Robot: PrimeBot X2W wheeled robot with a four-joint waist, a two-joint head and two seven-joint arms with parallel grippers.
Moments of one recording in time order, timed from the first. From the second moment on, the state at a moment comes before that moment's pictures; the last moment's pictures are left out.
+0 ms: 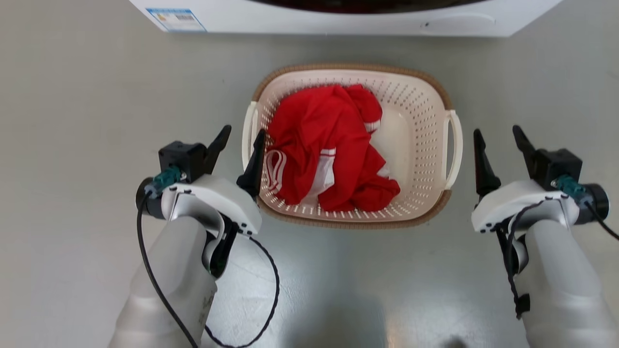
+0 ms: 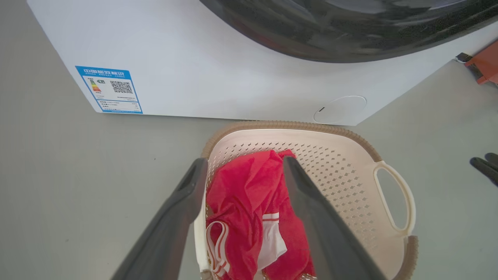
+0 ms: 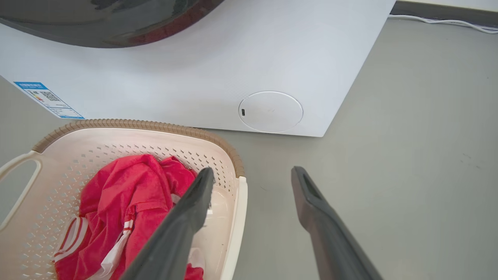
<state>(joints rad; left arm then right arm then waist) -0.63 0.03 -0.26 0.72 -0.36 -0.12 -0.26 -0.57 -0.05 -0.18 0.73 -0.10 0.12 -0.25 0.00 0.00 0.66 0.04</state>
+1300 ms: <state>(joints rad) -0.89 0.03 -0.27 0.92 -0.35 -0.08 -0.26 -0.72 -0.06 -0.13 0.73 -0.07 0.12 -0.25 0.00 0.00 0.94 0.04</state>
